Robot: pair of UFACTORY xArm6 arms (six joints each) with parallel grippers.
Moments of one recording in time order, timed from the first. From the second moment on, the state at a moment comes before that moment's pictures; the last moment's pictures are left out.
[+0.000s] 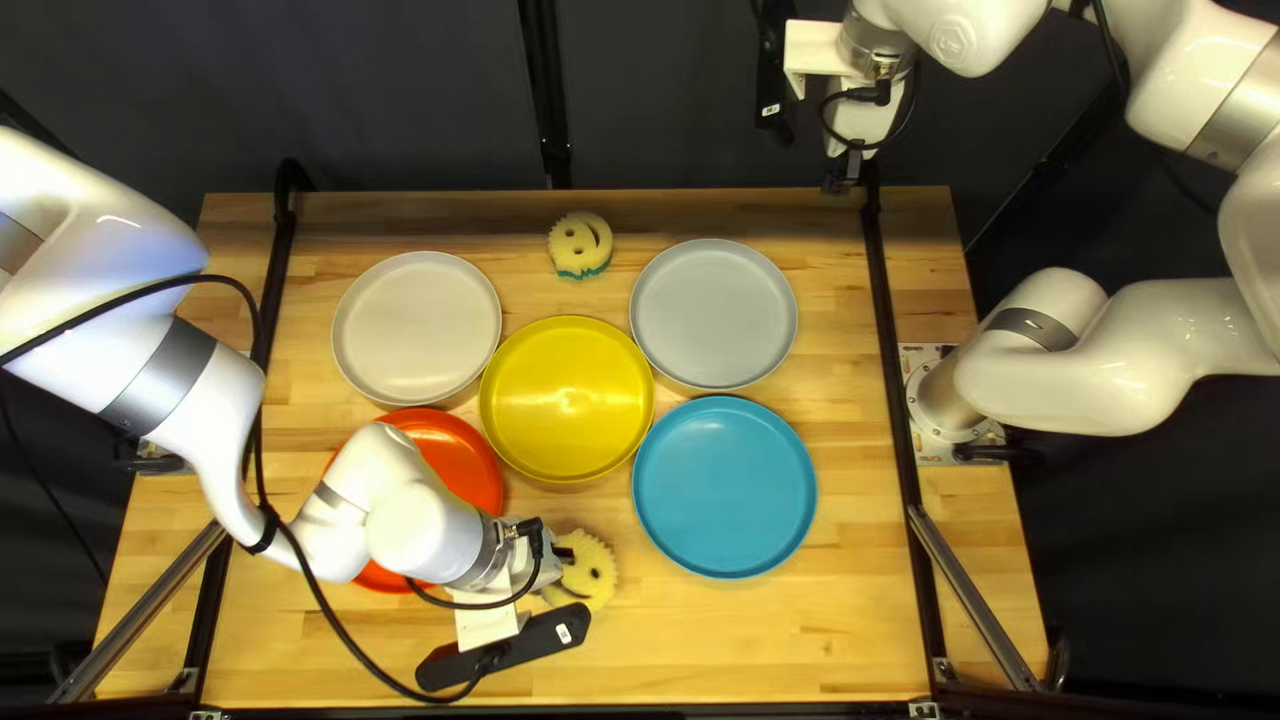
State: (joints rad) left arm -0.45 0.24 -0.98 0.12 0.45 0.76; right arm -0.73 -0.63 -0.78 -0.03 1.43 -0.62
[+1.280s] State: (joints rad) left arm 0.44 -0.55 -0.65 -0.19 1.11 1.44; right arm -0.73 -0.63 -0.78 -0.03 1.43 -0.62
